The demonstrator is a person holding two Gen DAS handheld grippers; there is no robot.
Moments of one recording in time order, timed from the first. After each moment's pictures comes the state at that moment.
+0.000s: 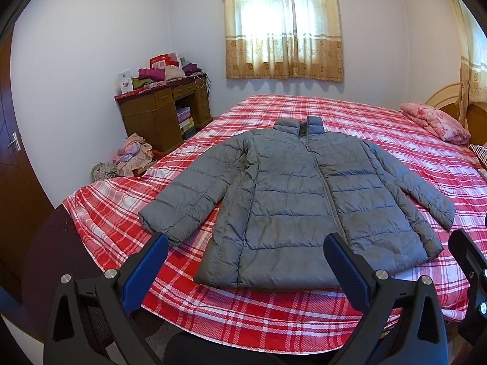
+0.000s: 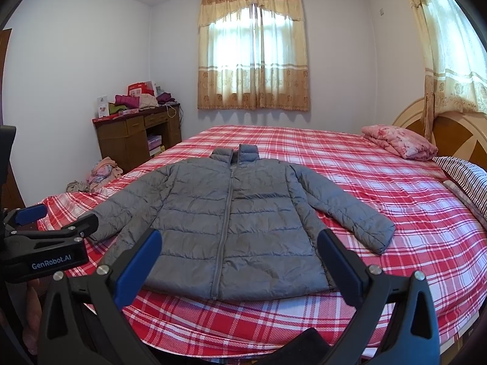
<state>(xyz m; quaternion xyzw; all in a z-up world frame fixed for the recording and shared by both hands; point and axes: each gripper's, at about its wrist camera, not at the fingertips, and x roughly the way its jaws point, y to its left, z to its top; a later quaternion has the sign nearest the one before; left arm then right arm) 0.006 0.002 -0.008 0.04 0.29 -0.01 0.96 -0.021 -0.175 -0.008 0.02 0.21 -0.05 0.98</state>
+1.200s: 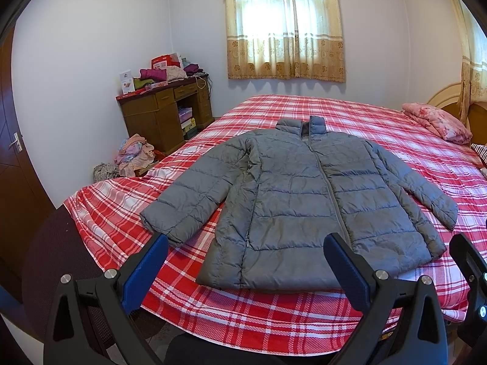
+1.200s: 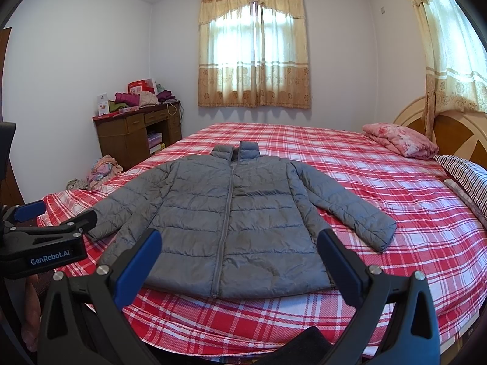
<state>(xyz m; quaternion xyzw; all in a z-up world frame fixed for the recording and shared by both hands) 0.009 0.006 -0.008 0.04 0.29 0.00 0.96 -0.021 -0.174 -0.014 0.02 0.22 -0.05 0.97</state>
